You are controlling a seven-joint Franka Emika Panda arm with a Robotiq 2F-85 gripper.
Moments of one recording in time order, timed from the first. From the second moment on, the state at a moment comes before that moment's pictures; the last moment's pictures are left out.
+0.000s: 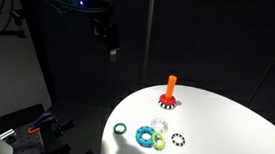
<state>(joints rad) -0.12 -0.61 -0.27 -2.49 0.00 2.02 -0.17</state>
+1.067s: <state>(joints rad) -0.12 -0.33 -0.21 -2.26 0.04 2.16 -0.11</state>
